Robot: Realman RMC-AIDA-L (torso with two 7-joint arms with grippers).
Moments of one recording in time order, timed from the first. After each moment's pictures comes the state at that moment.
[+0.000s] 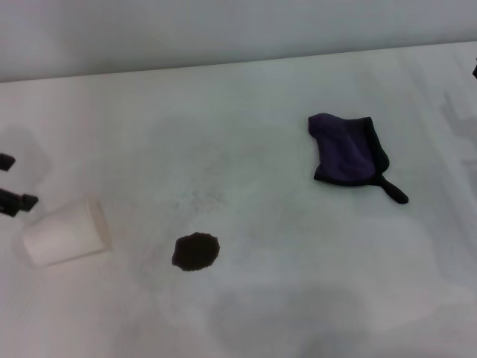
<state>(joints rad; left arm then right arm) -0.64 -1.88 0.95 0.96 -0.70 -1.56 1.37 0.44 2.02 -0.24 -0.01 2.09 1.14 -2.91</state>
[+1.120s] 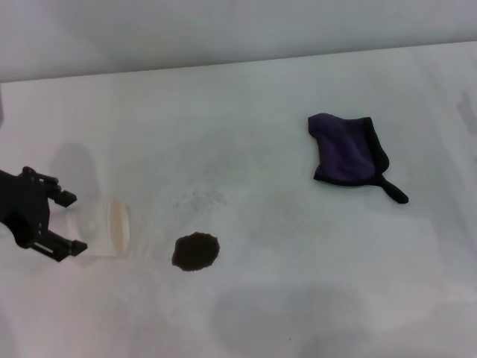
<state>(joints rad) -0.67 -2.01 1.01 1.00 -0.61 -1.62 1.50 0.44 2.02 -0.15 0.00 2.10 1.13 -2.91</state>
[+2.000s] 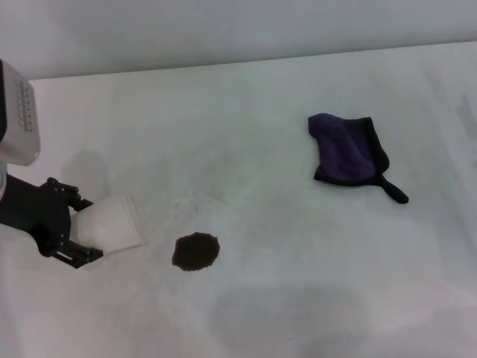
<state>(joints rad) -0.67 -2.04 1.09 0.89 -0.61 -1.46 1.59 0.43 2.02 -0.14 0.01 2.09 1.13 -2.91</state>
